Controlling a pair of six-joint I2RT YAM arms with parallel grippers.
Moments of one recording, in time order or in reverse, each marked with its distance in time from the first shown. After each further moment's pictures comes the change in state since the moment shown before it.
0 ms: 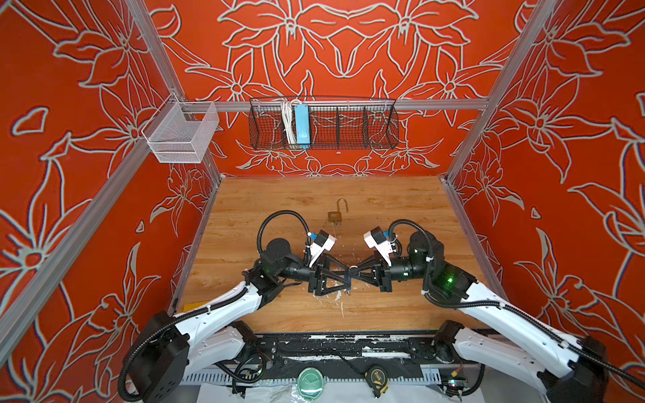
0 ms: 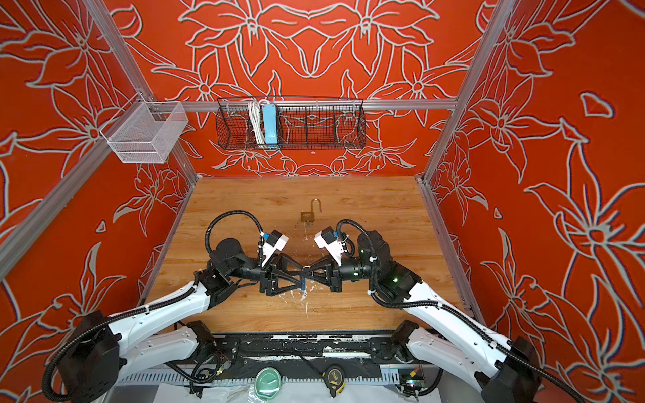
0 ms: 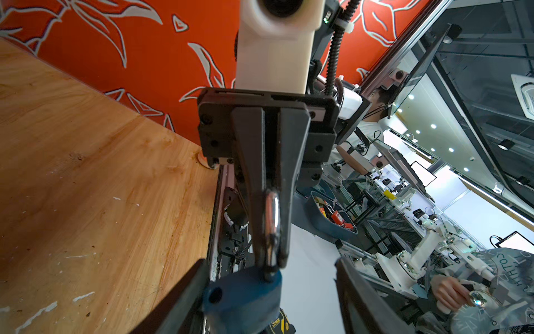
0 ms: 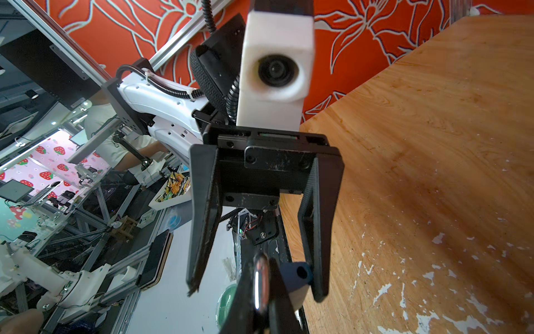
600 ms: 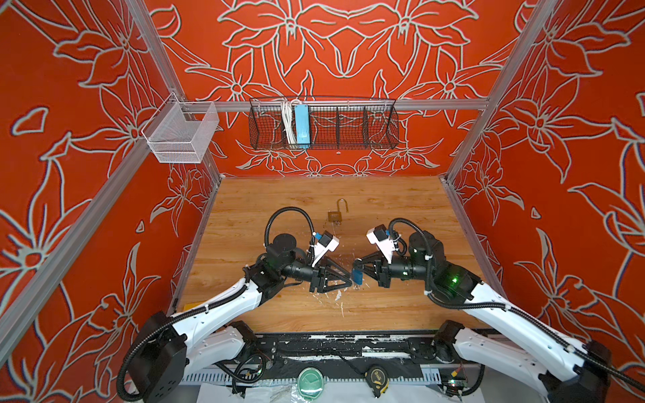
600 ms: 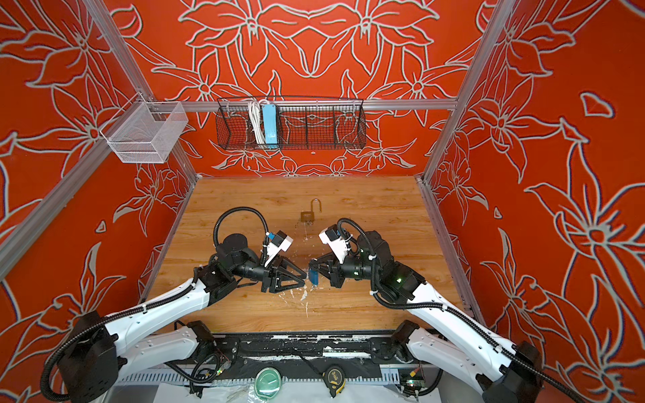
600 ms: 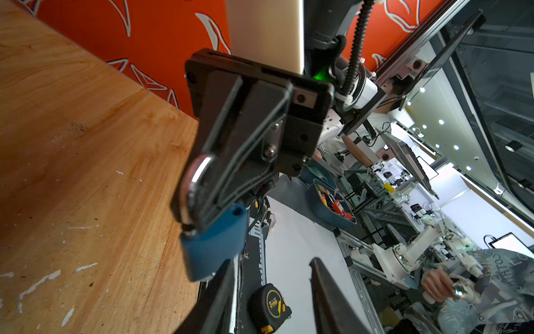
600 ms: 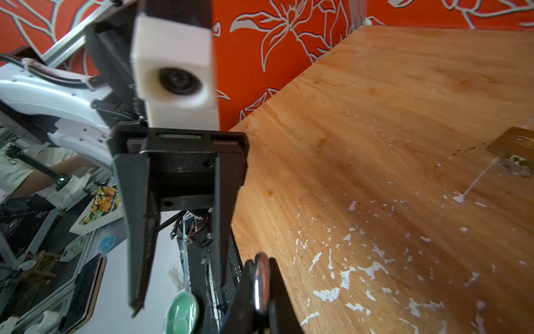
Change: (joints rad) left arm -0.003 0.005 0.066 -0.208 0.009 0.087; right arm -0.004 -0.012 0.026 -0.155 0.251 -0.085
